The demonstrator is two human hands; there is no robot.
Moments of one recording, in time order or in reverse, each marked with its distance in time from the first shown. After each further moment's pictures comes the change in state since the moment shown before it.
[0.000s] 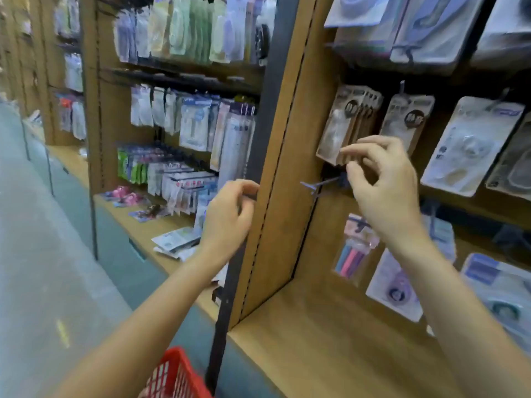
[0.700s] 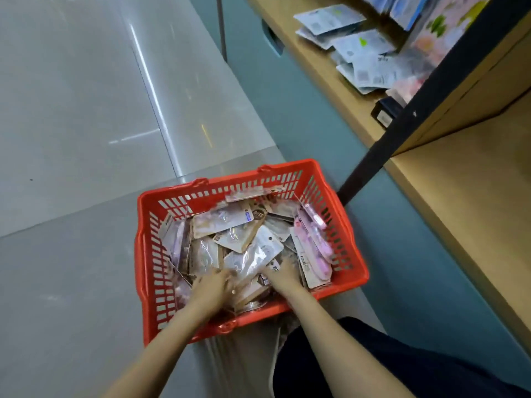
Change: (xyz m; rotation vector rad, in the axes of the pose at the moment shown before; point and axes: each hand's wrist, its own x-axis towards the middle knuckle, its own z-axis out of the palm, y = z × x) left_hand -0.426 -0.238 -0.132 0.762 -0.808 -1.106; right_hand -0.473 -0.032 0.297 0.228 -1.426 1.211
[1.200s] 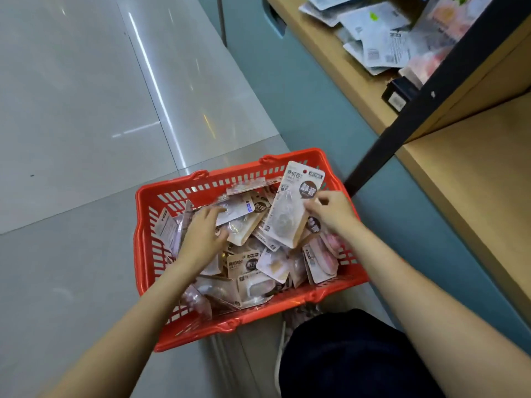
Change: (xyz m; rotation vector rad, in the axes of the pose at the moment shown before) left_hand 0.046 -0.004 -0.056 -0.193 0.412 0.140; right_hand 0.023 -0.057 -0.112 -0.038 0.256 -0.357
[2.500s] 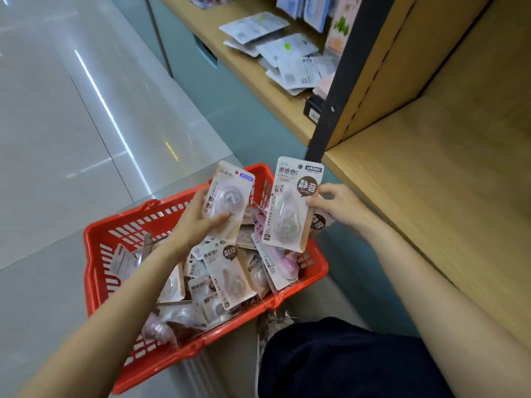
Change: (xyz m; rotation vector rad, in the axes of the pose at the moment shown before) left_hand 0.030 0.106 -0.027 -0.711 -0.202 -0.068; right_hand -0.029 0.013 -0.109 0.134 -0.009 -0.093
